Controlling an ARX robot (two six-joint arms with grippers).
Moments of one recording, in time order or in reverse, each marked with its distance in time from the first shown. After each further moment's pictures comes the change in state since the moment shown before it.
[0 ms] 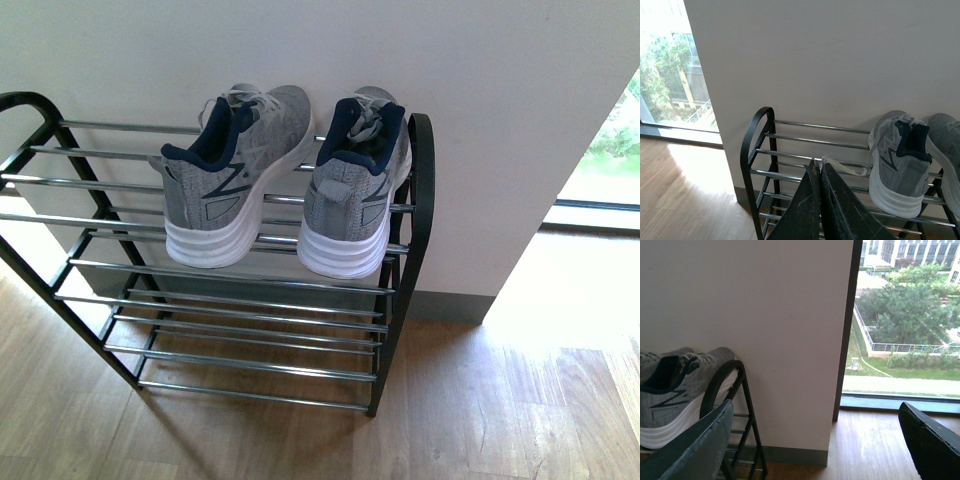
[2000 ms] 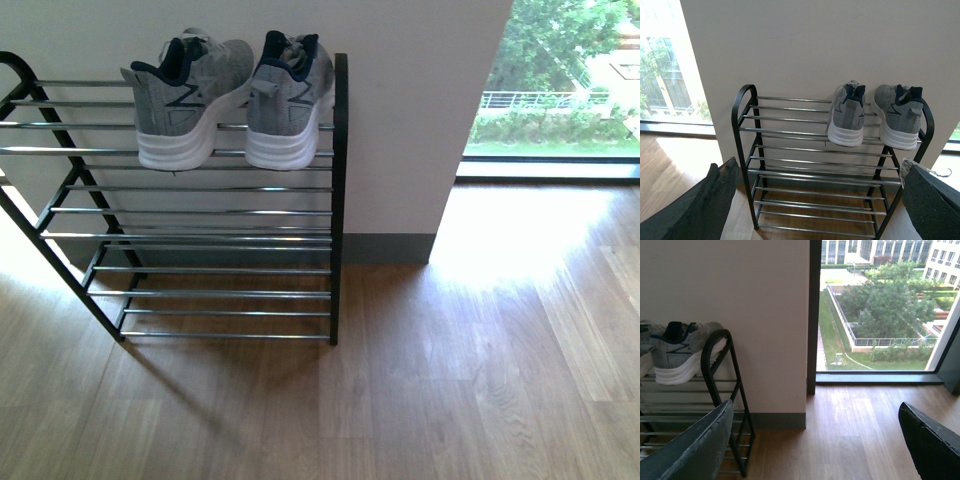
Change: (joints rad) left arm 0.003 -0.482 0.000 -0.492 -0.003 0.002; right arm 0.000 0.001 0.000 0.000 -0.007 0.000
